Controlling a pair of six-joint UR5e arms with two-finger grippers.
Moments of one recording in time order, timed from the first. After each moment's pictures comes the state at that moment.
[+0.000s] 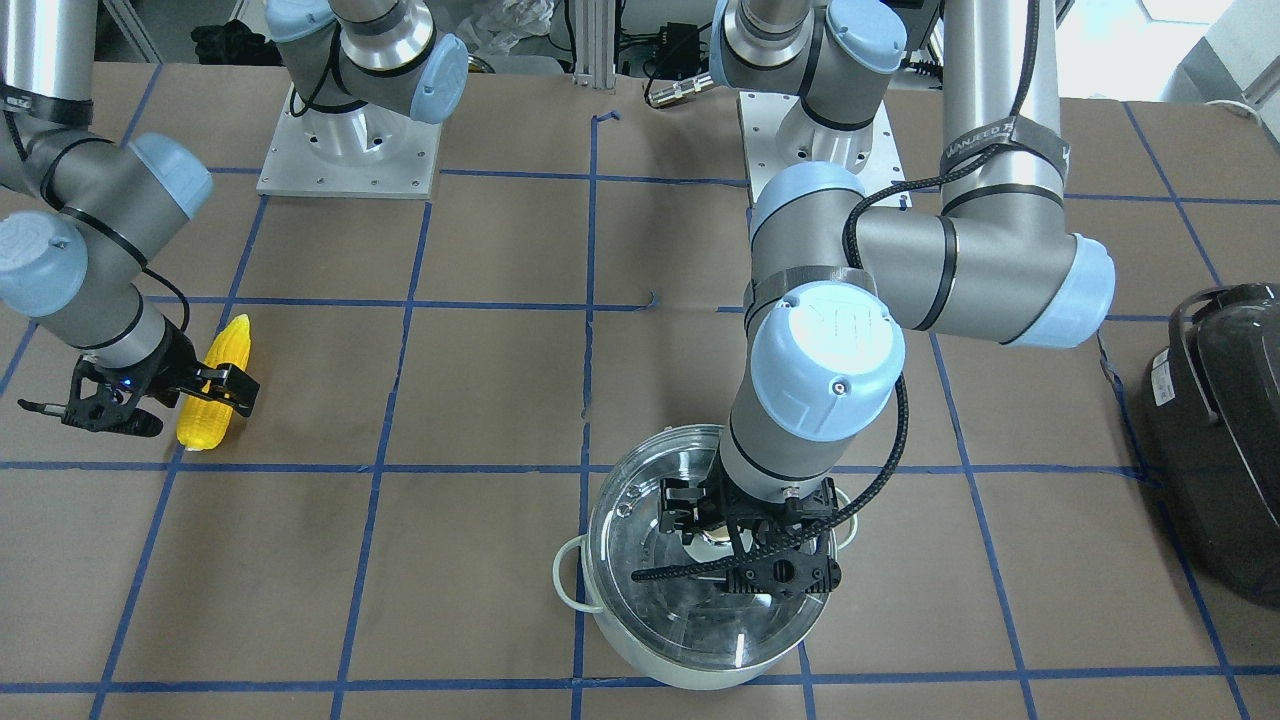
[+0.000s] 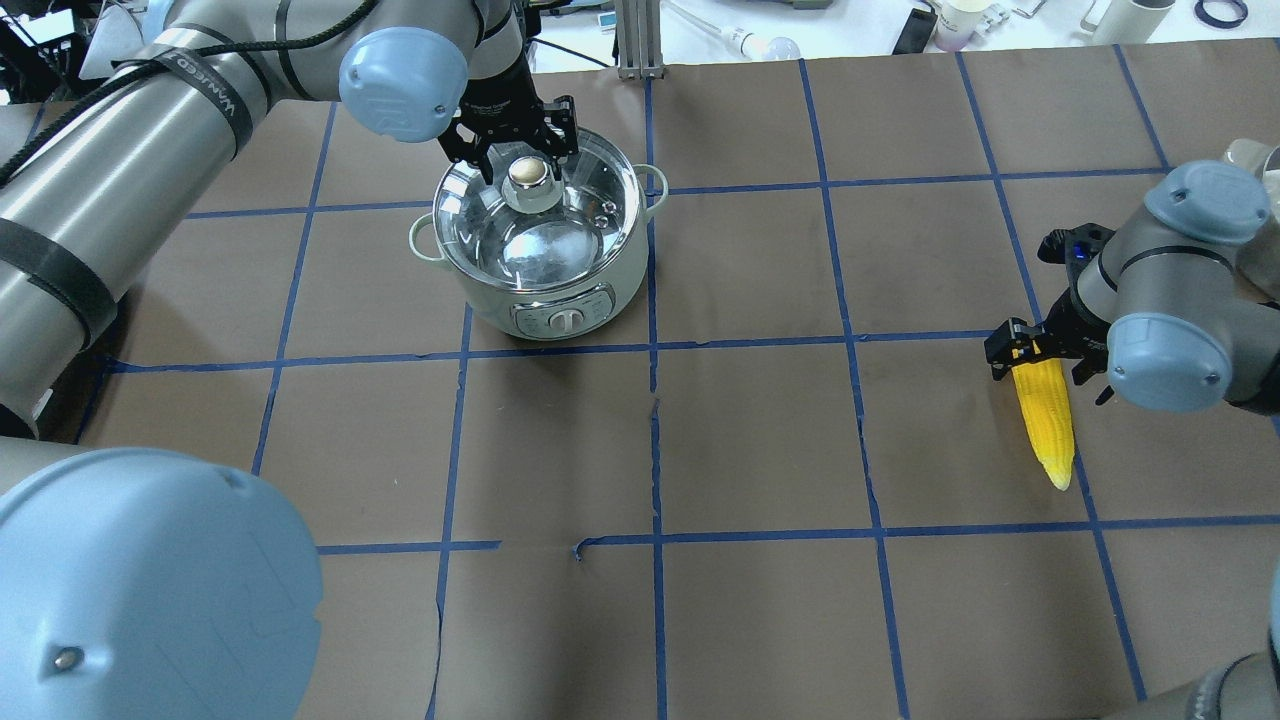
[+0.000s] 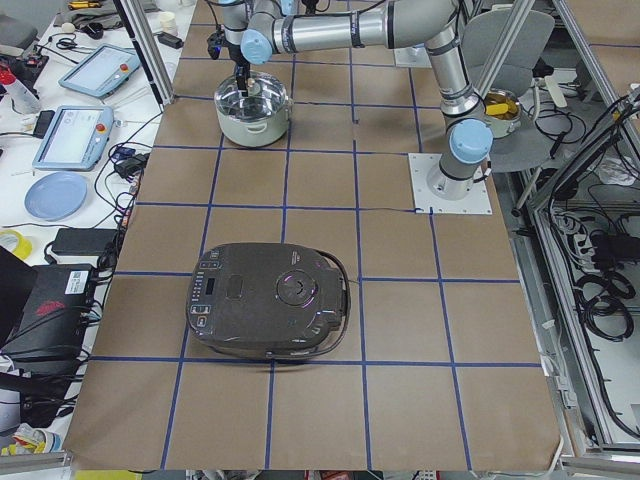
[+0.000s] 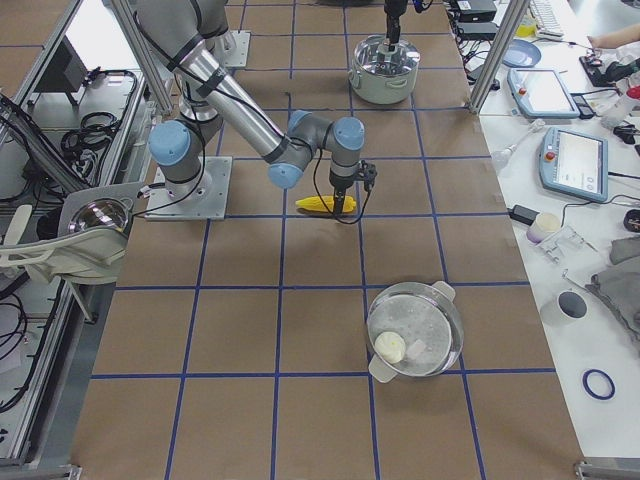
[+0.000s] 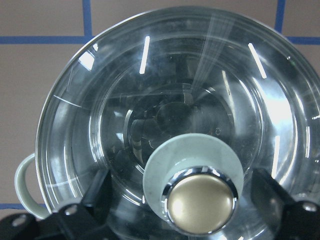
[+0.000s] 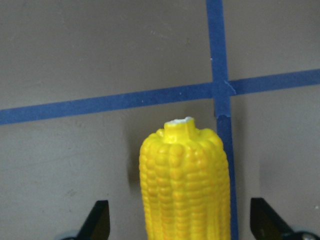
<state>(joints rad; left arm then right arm) -1.73 -2.12 -1.25 -1.30 1.57 -0.17 1.15 -1.30 2.10 -2.33 -1.59 -0.30</state>
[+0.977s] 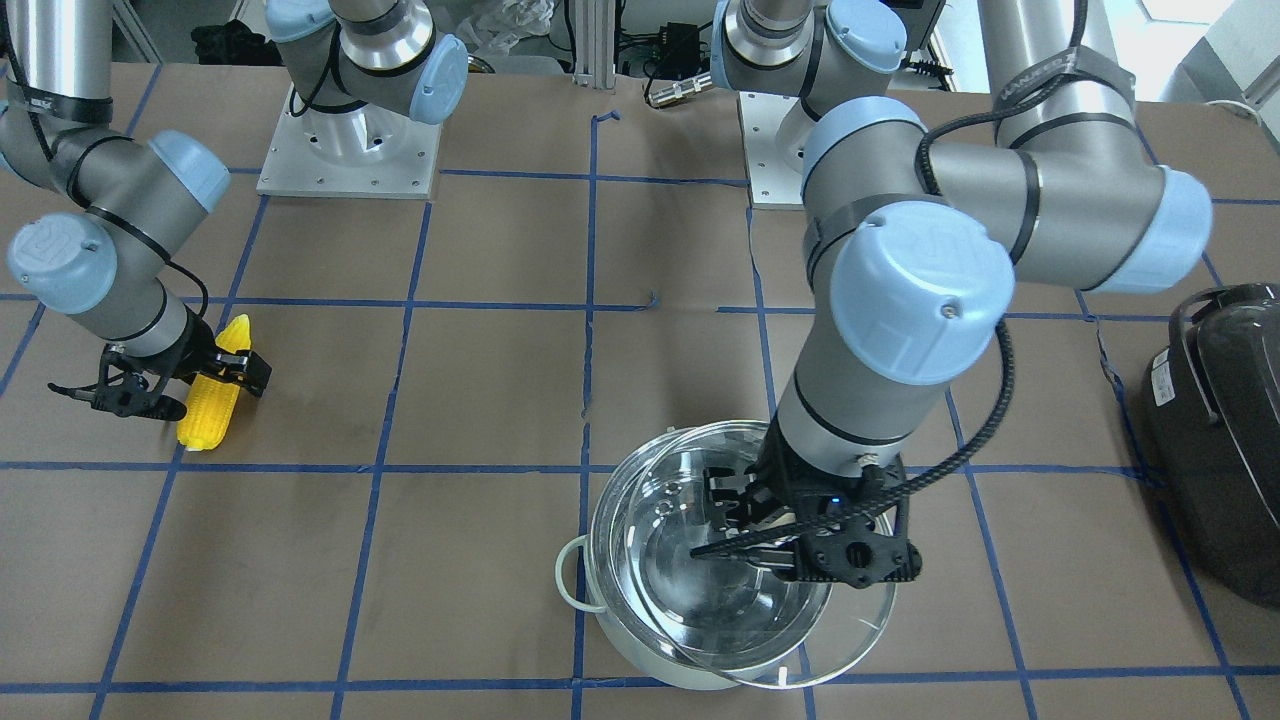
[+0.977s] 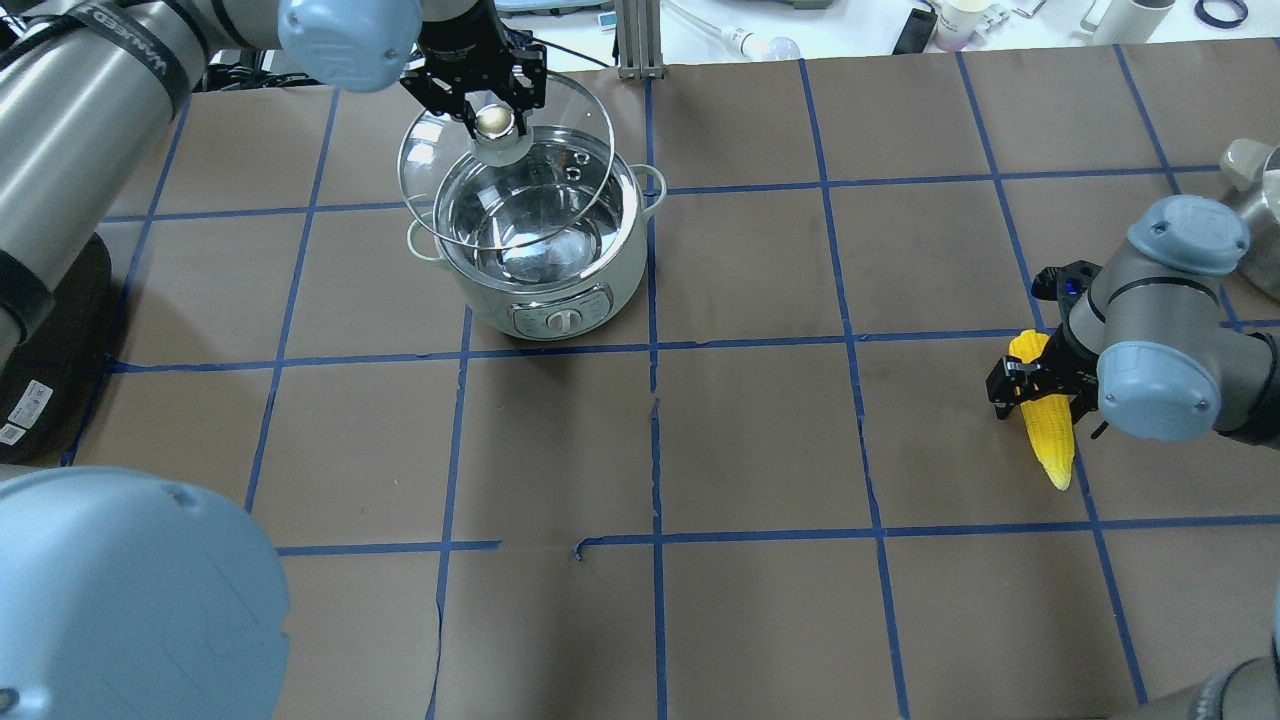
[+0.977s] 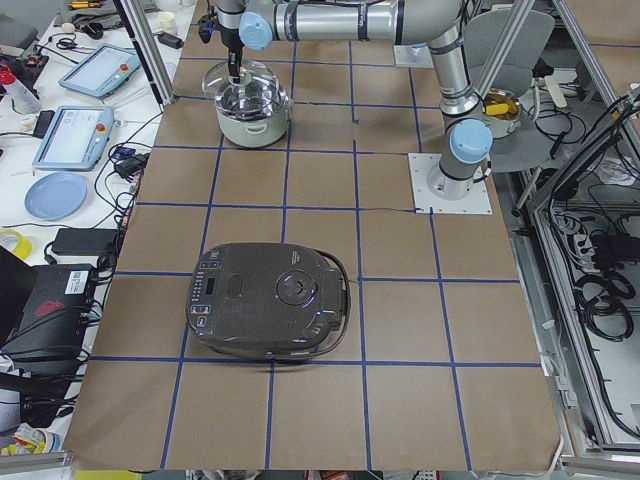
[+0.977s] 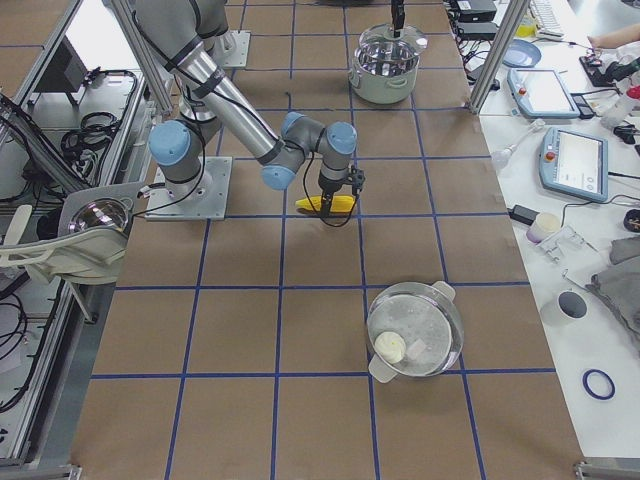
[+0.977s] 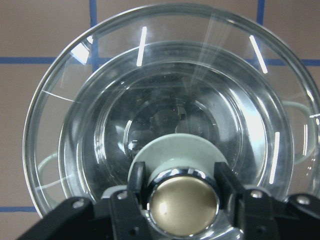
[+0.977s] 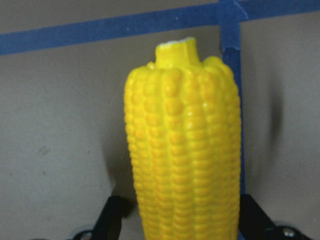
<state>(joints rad) -1.67 -2.06 -1.17 -1.38 1.56 -0.11 1.14 -1.31 2.16 -2.33 -1.63 -0.29</state>
